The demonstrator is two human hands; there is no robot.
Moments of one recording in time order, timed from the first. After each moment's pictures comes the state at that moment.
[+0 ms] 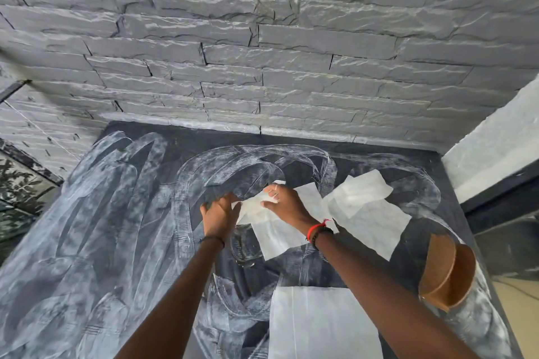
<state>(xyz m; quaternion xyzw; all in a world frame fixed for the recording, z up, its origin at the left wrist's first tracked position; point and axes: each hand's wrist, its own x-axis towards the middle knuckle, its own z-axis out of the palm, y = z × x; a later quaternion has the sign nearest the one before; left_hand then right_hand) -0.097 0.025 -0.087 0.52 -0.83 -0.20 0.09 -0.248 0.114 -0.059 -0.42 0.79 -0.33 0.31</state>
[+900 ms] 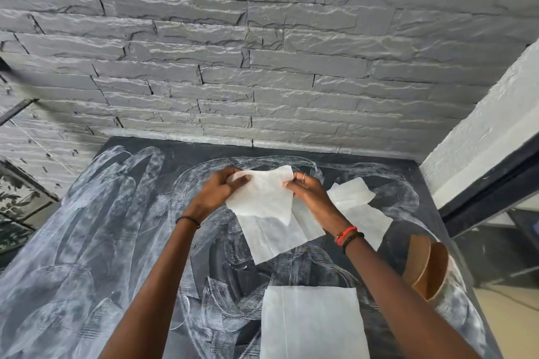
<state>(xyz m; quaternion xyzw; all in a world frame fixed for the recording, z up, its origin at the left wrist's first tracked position) -0.106 0.027 0.048 0.33 -0.74 -0.57 0.18 -0.272 0.174 0.035 -0.33 0.64 -0.58 0.38</state>
